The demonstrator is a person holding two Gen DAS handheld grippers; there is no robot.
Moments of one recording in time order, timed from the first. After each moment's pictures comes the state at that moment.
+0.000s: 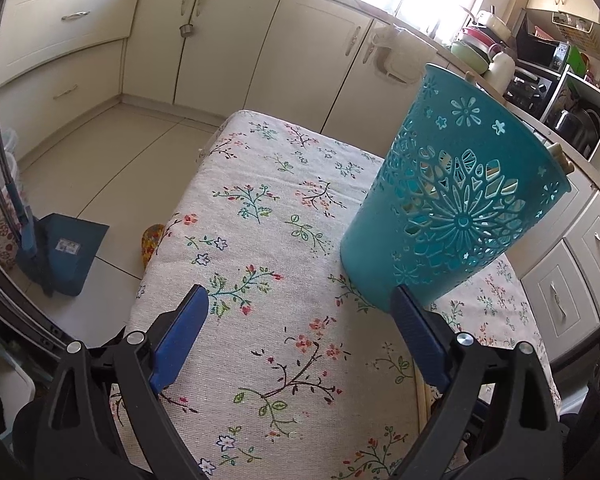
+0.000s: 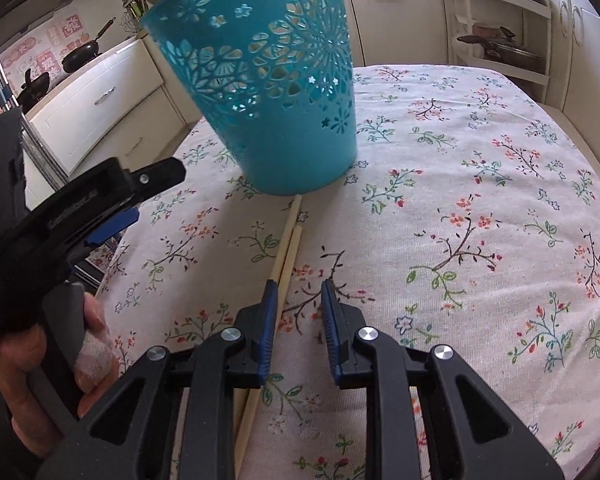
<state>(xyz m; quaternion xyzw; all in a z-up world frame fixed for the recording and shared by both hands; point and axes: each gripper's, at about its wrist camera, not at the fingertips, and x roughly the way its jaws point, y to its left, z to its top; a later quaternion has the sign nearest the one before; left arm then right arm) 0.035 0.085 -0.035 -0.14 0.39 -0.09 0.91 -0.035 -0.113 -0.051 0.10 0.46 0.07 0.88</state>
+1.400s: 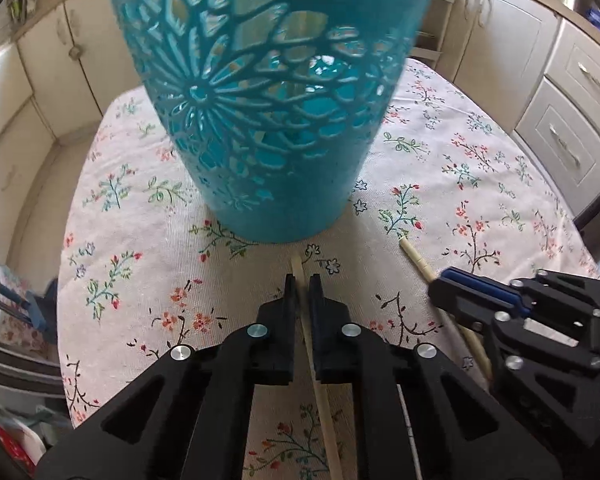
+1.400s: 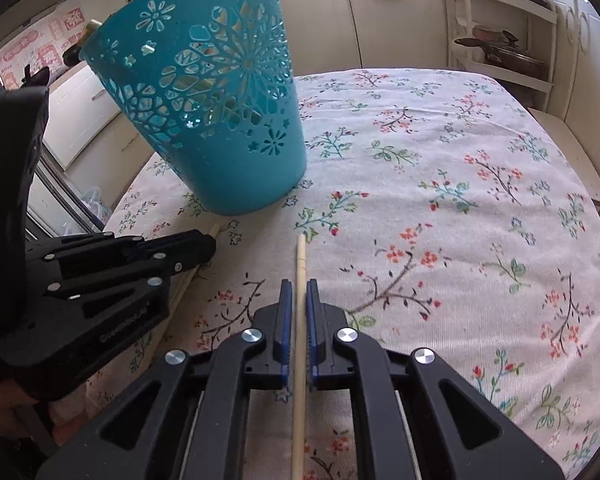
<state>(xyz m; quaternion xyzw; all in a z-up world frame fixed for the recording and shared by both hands) 0.043 -0.023 -0.049 0.08 0.50 -0.18 0.85 -0.014 -0.155 -0.052 0.08 0.46 0.09 0.88</state>
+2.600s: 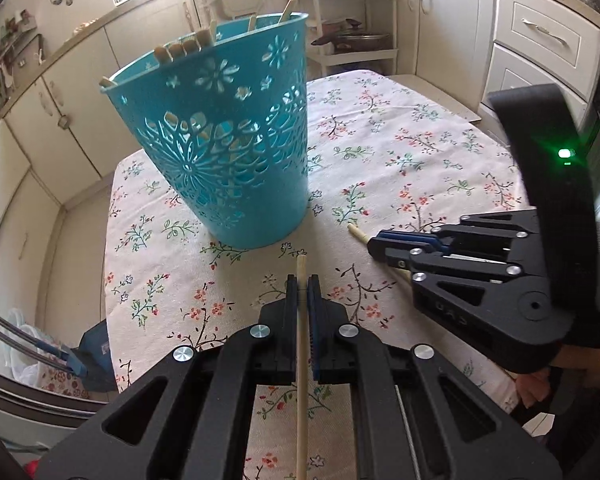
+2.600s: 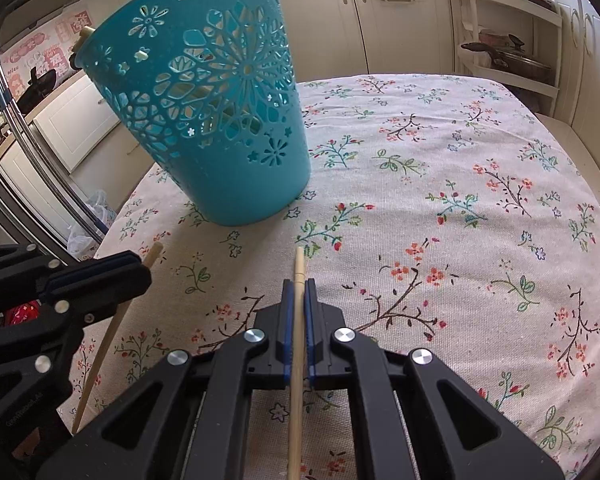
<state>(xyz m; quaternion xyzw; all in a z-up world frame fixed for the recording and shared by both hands) -0.011 -0.035 -0.003 0.17 0.43 -0.22 0.86 -0.013 -0.163 -0.055 0.09 0.45 0.10 0.88</state>
